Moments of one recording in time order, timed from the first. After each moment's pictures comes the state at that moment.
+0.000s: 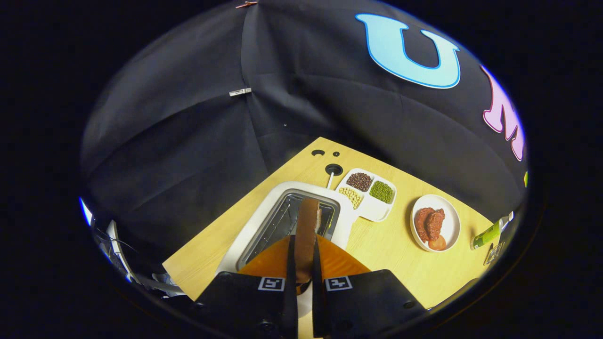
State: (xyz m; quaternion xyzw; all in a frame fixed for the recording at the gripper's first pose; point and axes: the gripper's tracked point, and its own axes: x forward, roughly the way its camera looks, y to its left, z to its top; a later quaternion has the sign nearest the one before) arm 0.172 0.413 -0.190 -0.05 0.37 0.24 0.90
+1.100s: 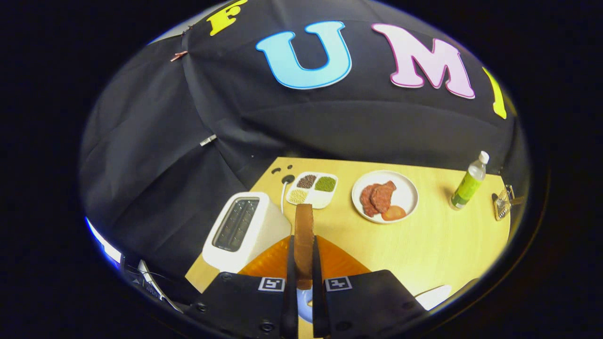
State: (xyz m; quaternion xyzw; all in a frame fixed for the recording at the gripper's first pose) arm 0.127 0.232 -0.166 0.10 0.36 0.16 0.91
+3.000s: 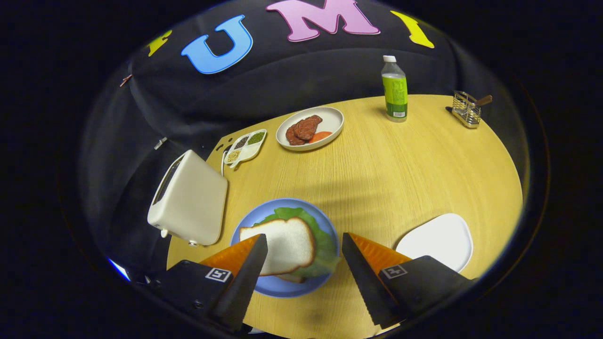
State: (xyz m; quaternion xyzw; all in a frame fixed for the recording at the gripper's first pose) arm 0.034 0.107 -0.270 0.17 0.40 0.04 0.90
